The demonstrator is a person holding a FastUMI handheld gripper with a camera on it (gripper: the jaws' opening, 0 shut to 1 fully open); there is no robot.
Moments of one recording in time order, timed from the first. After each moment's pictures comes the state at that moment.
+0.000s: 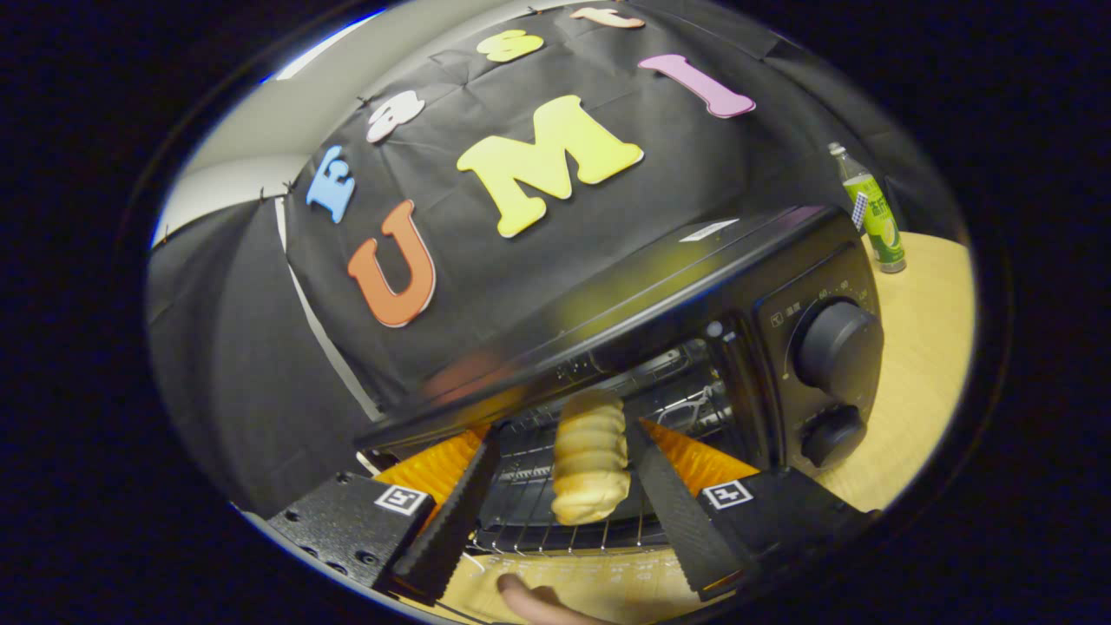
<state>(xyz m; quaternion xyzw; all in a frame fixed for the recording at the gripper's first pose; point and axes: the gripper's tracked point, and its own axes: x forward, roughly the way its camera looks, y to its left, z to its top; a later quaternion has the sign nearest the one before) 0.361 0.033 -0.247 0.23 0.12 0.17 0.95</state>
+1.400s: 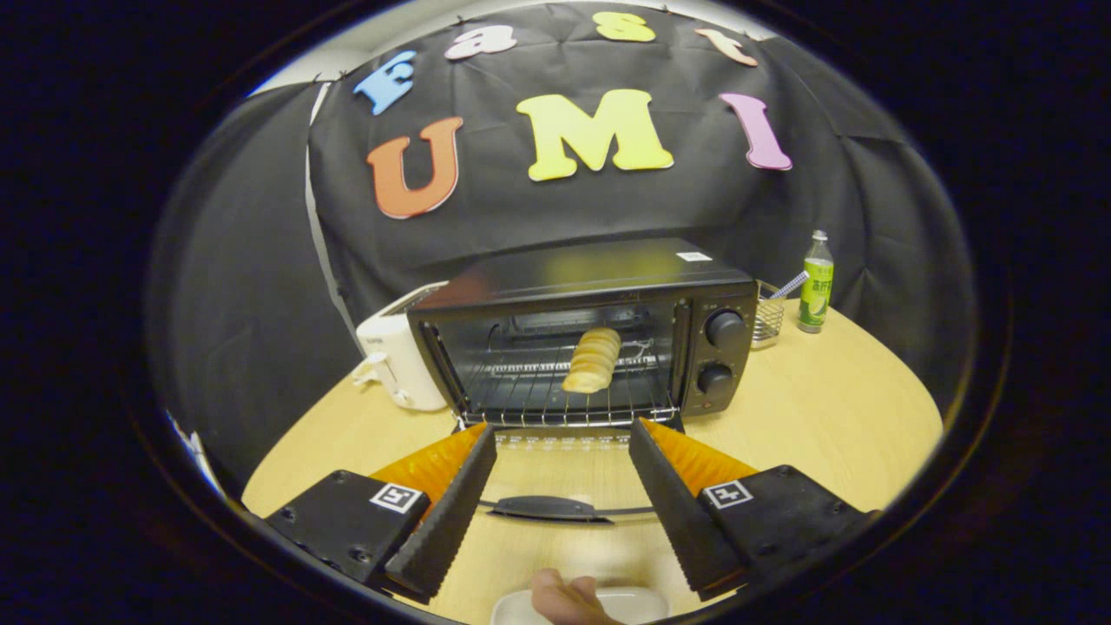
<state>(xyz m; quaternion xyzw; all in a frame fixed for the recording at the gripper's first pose) 0.205 0.033 -0.249 0.01 0.23 0.10 0.97</state>
